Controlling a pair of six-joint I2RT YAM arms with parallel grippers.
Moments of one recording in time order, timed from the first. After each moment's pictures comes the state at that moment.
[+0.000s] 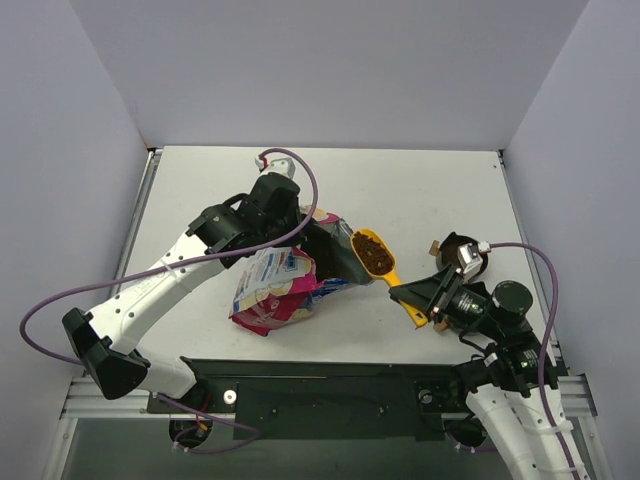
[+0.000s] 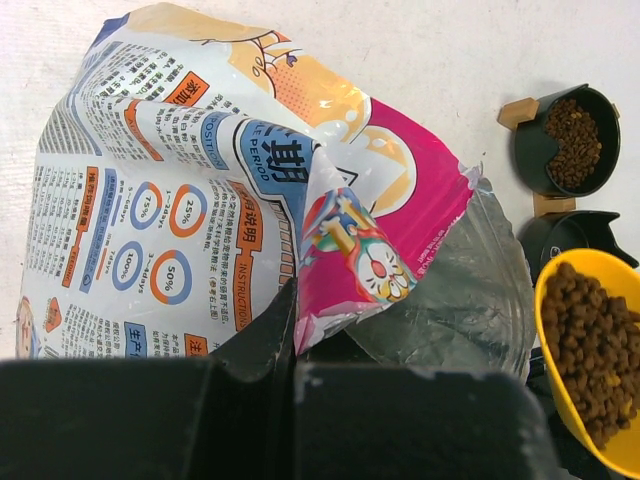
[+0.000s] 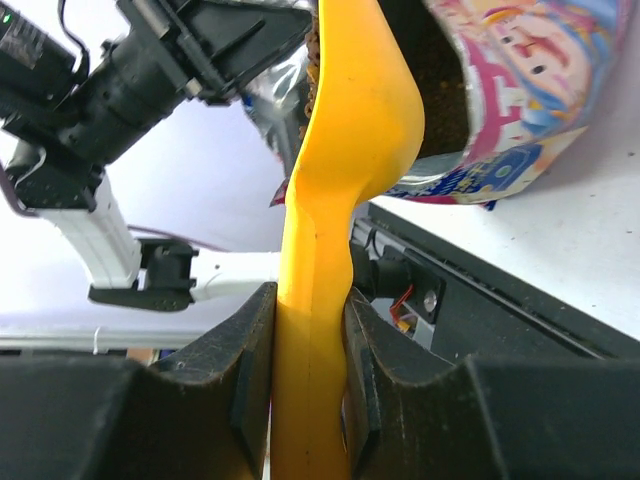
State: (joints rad) left arm -0.81 1.41 1.54 -0.87 -0.28 -0.73; right arm 0.26 0.35 0.54 -0.32 -0.70 1.24
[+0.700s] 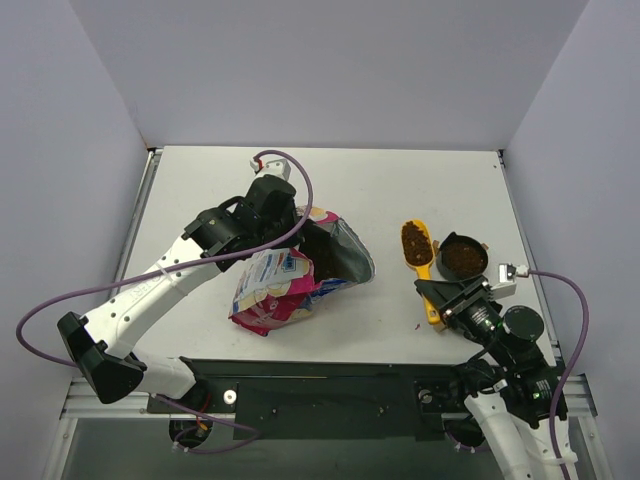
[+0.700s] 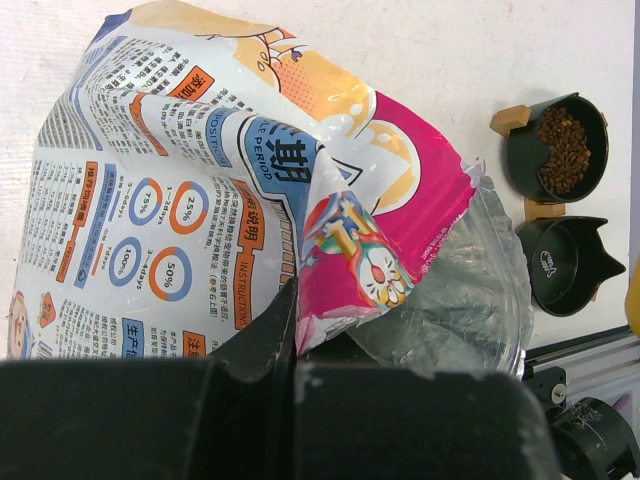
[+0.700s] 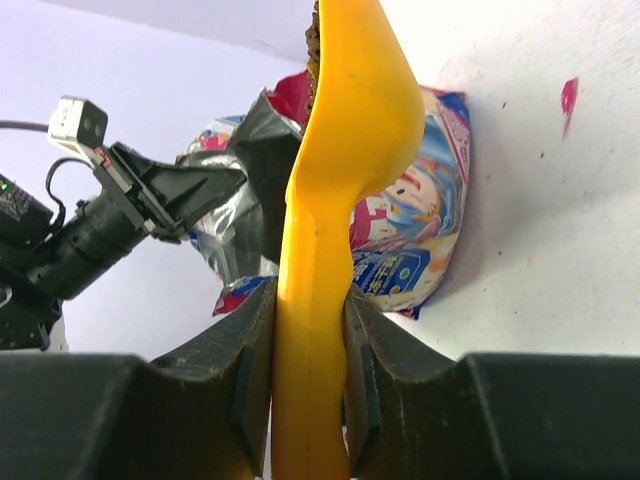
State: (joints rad) left arm -0.80 1.37 1.50 -0.85 -0.28 -0.75; right arm 0.25 0.16 0.55 -0.54 -0.28 1.20
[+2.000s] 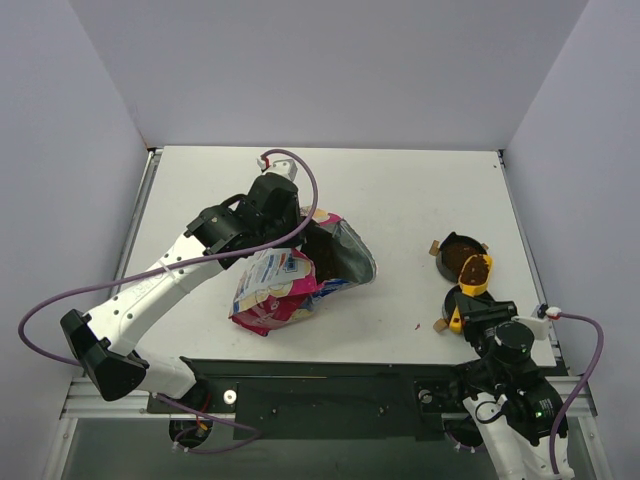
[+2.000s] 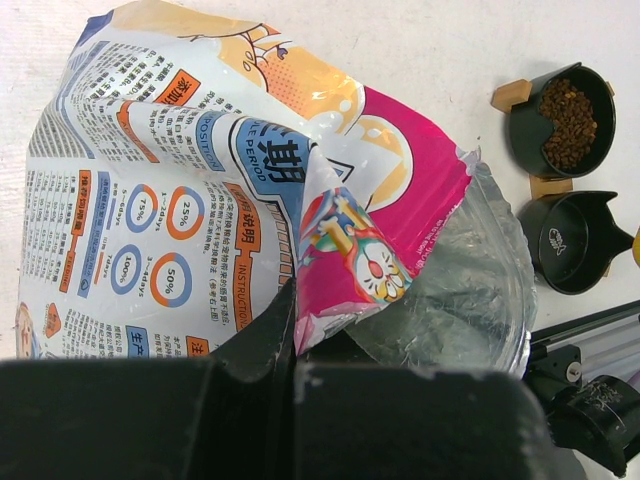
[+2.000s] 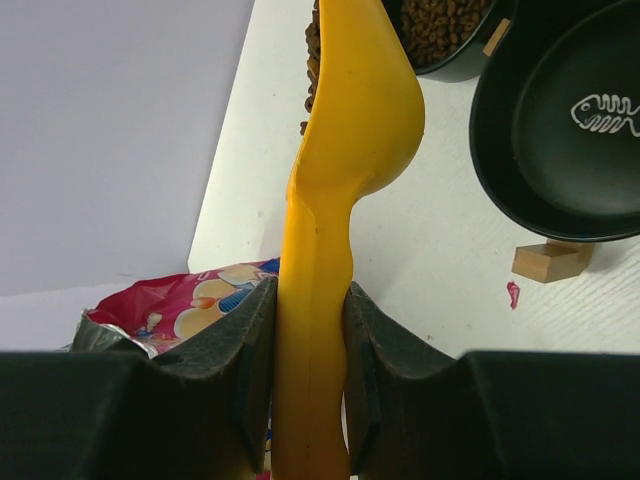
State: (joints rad) left arm -0.80 1.39 1.52 -0.85 -0.24 -0.69; right arm 0.25 0.01 0.51 -0.90 0.30 1.29
